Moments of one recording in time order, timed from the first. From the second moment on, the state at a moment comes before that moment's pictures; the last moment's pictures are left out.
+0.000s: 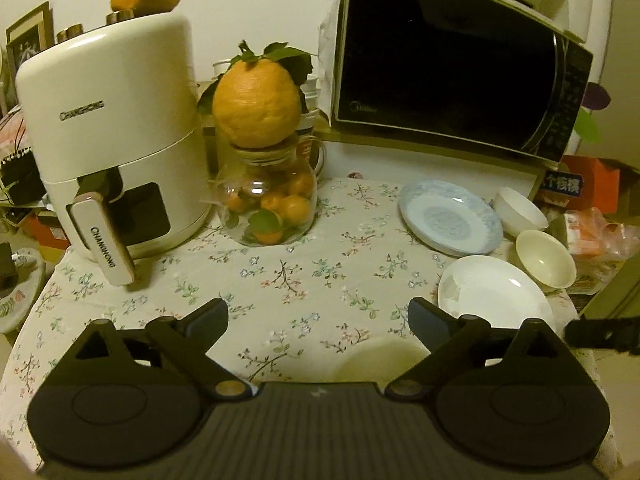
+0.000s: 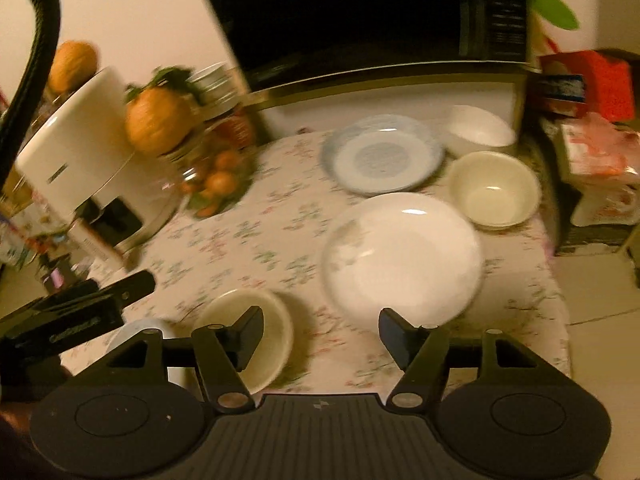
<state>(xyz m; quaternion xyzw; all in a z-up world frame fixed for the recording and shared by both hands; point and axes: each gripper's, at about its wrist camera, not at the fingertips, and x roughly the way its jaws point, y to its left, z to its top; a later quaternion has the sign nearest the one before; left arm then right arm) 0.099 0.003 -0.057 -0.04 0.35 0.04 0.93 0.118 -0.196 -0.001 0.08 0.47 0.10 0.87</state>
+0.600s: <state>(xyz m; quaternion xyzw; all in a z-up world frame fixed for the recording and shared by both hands) 0.139 -0.039 -0.056 -0.02 0.35 0.04 0.94 0.137 -0.229 0.012 0.07 0.43 0.05 0.90</state>
